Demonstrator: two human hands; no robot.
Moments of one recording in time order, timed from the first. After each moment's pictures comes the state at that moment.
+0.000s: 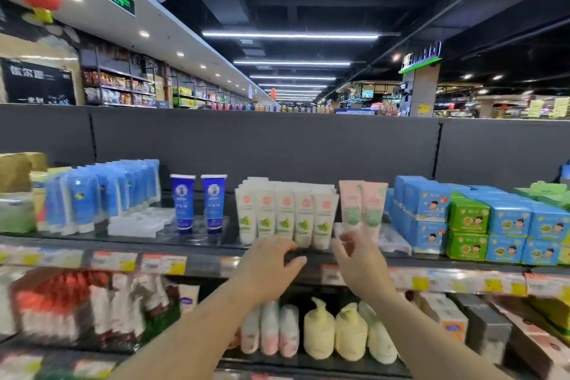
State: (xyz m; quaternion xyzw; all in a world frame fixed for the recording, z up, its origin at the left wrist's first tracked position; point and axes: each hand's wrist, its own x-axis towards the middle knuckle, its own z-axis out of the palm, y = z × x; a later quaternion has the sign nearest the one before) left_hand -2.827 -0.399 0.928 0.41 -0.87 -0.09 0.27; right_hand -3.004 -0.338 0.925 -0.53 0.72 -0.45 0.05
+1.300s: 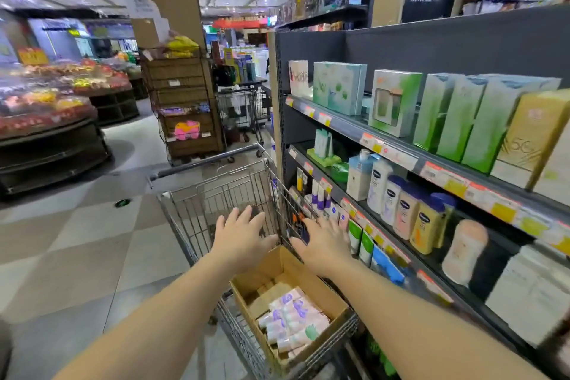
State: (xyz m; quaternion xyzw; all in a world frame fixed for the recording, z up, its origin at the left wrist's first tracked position) left_hand -1.906 -0.418 0.834 0.92 -0.38 -0.01 0.06; right_hand -2.016 -0.549 0.807 -0.93 0.33 -0.06 0.17
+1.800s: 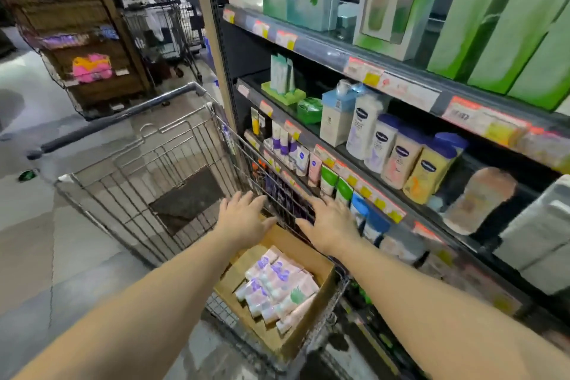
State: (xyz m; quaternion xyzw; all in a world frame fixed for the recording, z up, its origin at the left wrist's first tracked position) left_hand -1.790 -0.552 0.706 0.87 -0.49 -0.10 0.02; right_hand -1.952 -0.645 0.712 -0.87 0.45 -0.01 0.20
